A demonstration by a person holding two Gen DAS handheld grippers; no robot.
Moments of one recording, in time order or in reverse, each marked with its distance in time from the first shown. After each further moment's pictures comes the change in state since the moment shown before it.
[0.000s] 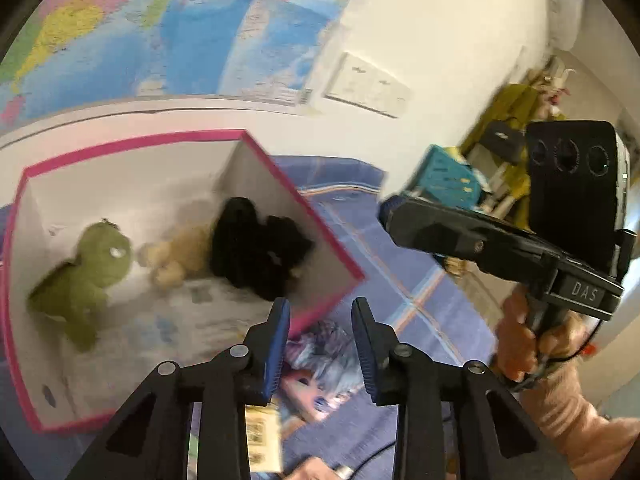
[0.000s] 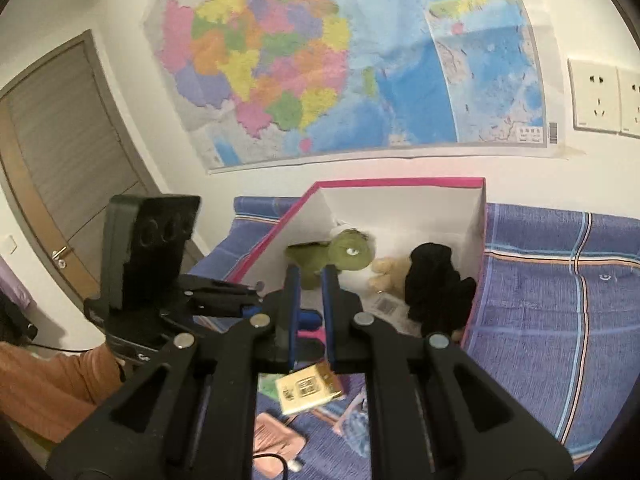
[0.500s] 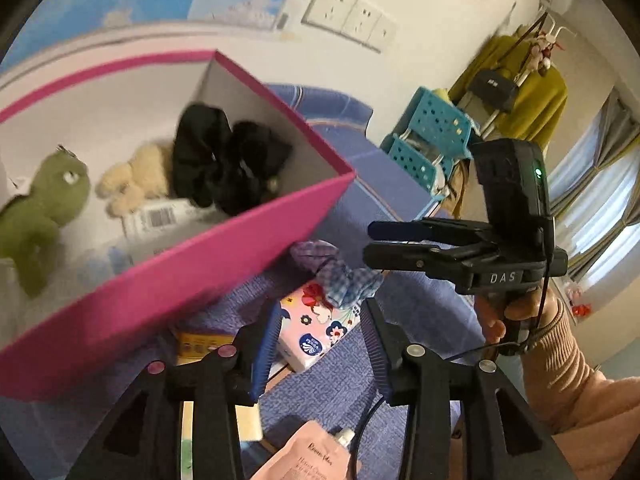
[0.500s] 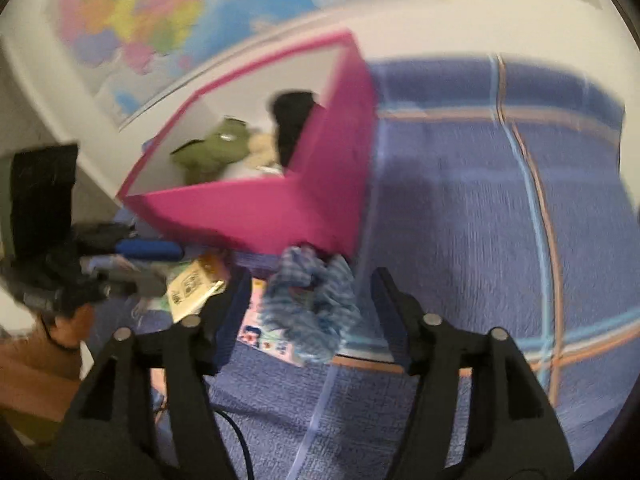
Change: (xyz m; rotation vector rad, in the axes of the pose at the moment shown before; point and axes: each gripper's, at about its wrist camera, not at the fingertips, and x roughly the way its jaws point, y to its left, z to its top) left arm 0.045 -0.008 -0.053 0.054 0.167 -0.064; right arm 0.008 -0.079 -0.102 0.208 0.214 -0.230
